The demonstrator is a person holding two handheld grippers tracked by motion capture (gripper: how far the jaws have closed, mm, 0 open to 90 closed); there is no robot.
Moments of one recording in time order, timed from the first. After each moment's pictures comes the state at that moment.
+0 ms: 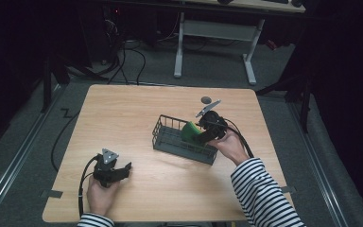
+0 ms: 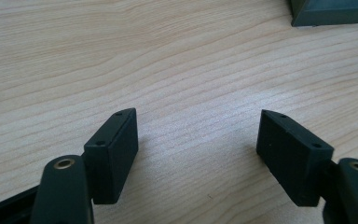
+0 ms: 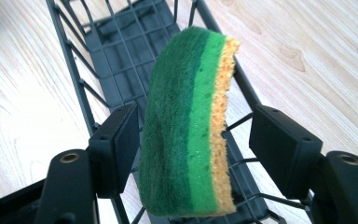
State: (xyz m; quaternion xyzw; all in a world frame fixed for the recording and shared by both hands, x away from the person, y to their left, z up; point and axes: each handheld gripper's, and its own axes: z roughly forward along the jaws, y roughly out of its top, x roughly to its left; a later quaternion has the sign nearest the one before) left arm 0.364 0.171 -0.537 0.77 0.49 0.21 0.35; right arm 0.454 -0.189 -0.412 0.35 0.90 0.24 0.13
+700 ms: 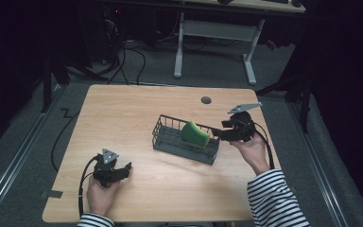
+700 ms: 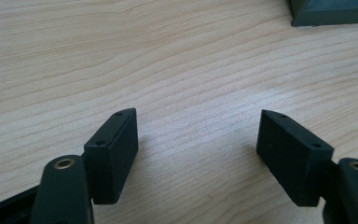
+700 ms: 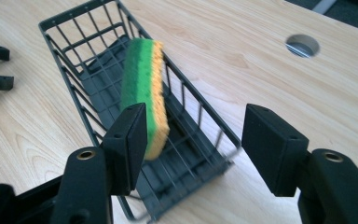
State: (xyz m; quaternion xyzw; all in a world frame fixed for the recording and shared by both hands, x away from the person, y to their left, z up) left arm 0.364 0.171 -0.537 0.77 0.49 0.21 0.35; right arm 0.420 -0.264 -0.389 0.43 0.82 0.35 0.15
